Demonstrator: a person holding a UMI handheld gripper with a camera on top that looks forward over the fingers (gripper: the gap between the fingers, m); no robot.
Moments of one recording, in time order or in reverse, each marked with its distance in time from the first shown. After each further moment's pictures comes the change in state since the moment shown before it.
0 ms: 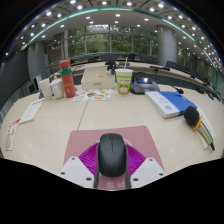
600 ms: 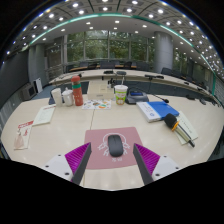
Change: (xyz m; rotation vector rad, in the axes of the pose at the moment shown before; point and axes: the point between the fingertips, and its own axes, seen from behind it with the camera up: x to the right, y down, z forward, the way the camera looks) arm -0.015 -0.019 -0.166 0.052 0.044 -0.011
